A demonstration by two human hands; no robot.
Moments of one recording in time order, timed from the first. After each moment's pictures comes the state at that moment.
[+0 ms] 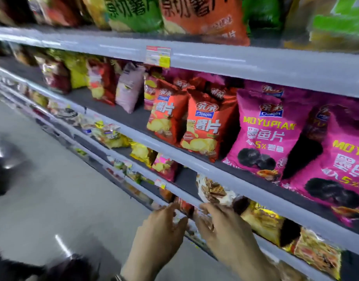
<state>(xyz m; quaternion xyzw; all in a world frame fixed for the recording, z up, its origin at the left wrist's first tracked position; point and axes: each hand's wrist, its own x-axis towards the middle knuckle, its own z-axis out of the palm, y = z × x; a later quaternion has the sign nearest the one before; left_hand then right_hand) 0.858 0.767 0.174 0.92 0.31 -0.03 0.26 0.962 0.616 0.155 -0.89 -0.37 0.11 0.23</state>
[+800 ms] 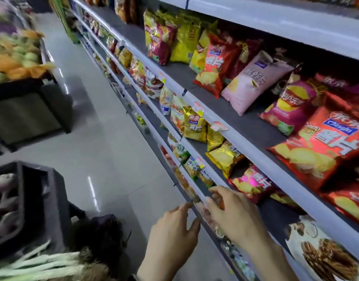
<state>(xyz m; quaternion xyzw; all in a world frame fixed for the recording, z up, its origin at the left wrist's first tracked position) 0.761 1.011 0.149 0.83 0.46 0.01 0.31 0.921 0.943 0.155 -0.85 -0.47 0.17 0.17</state>
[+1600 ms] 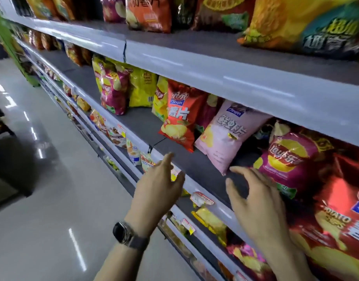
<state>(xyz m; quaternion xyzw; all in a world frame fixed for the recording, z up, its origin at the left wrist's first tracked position) 0.980 1.271 0.202 0.89 0.35 0.18 0.21 1.104 1.086 0.196 -0.85 -0.34 -0.05 0.39</state>
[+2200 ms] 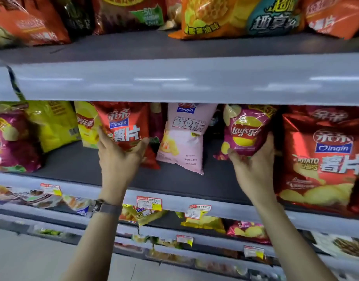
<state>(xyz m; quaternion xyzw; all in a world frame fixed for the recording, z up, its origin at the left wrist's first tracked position) 1.101 1.414 0.200 0.84 0.22 0.30 0.40 1.138 1.118 0.168 -0.83 0.05 -0.19 0.52</state>
